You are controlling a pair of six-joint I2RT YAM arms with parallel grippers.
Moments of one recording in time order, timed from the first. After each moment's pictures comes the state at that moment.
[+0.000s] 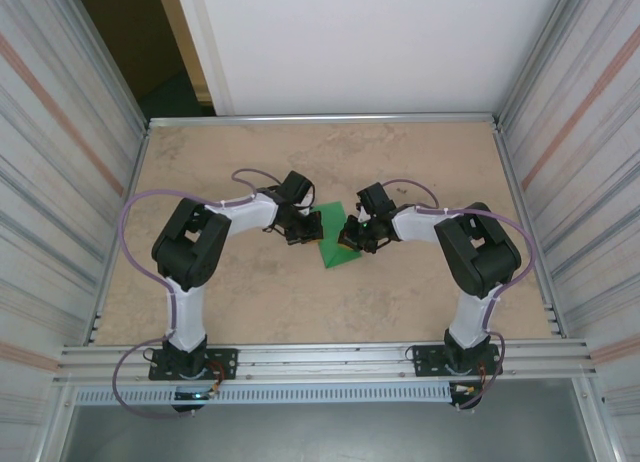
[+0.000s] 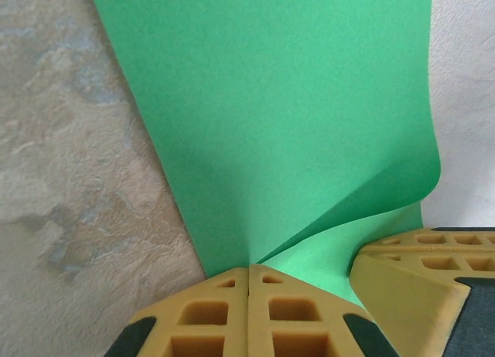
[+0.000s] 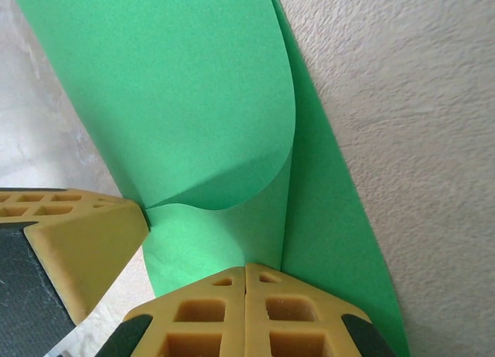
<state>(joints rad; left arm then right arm) -0.58 1.98 1.25 -0.43 0.39 -0.66 0.52 1.83 0.95 -0.17 -0.42 0.89</state>
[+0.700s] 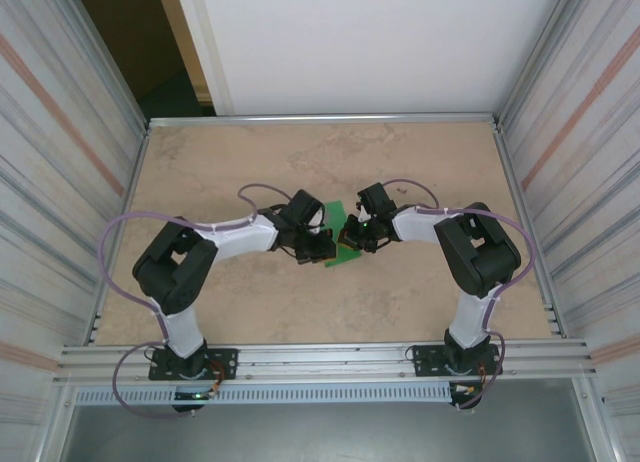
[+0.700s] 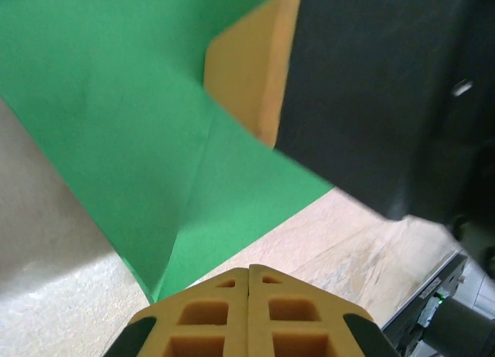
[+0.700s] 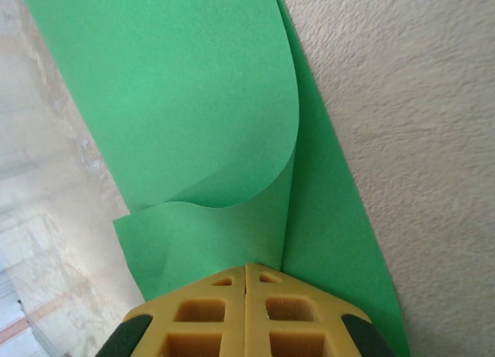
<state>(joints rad) -0.74 1.80 1.05 -0.31 0.46 -0.80 0.52 1.84 0.94 -0.15 -0.42 0.89</state>
